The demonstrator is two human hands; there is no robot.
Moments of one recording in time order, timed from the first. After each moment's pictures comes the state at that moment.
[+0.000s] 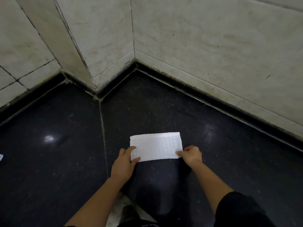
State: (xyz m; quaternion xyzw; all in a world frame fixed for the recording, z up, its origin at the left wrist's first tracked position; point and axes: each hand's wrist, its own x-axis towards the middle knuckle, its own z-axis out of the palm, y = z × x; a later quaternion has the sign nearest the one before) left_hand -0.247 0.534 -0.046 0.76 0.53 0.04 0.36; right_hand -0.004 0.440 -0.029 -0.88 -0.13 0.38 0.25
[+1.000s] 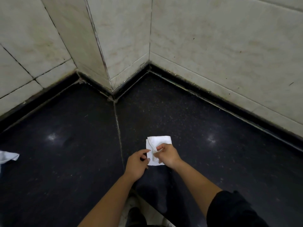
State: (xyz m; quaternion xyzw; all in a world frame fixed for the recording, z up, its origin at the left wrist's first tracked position) left_hand -0.264 0.563 -0.050 0.66 0.52 0.10 0.53; right_hand -0.116 0.520 -0.016 -0.78 -0.27 0.49 0.27
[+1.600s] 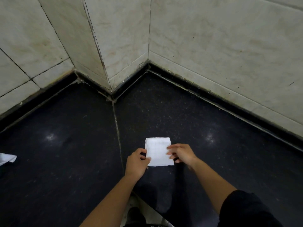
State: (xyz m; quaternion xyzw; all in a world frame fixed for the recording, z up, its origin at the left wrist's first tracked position) left_hand -0.253 0.564 -0.036 0.62 0.58 0.09 0.52; right_hand -0.070 0.504 -0.006 -0.78 -0.17 0.52 0.31
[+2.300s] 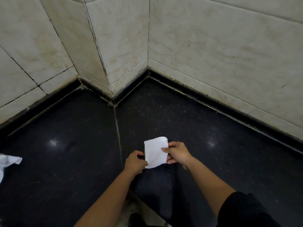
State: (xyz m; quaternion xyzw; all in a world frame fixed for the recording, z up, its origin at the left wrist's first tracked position) left_hand -0.254 0.572 -0.023 0.53 0.62 0.01 0.57; right_hand -0.084 0.508 0.020 -0.75 -0.20 0.54 0.34
